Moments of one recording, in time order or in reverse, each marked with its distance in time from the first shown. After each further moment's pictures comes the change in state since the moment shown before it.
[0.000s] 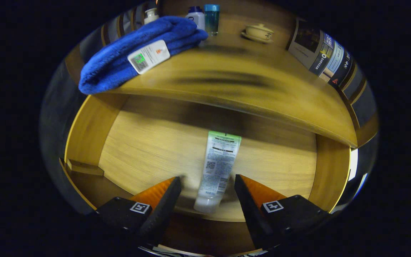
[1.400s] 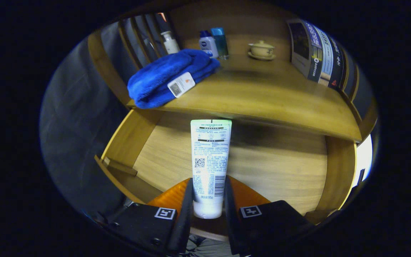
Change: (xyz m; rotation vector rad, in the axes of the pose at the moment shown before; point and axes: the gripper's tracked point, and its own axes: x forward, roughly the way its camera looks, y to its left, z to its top) arm -0.082 0.026 0.006 -0.001 -0.266 0.261
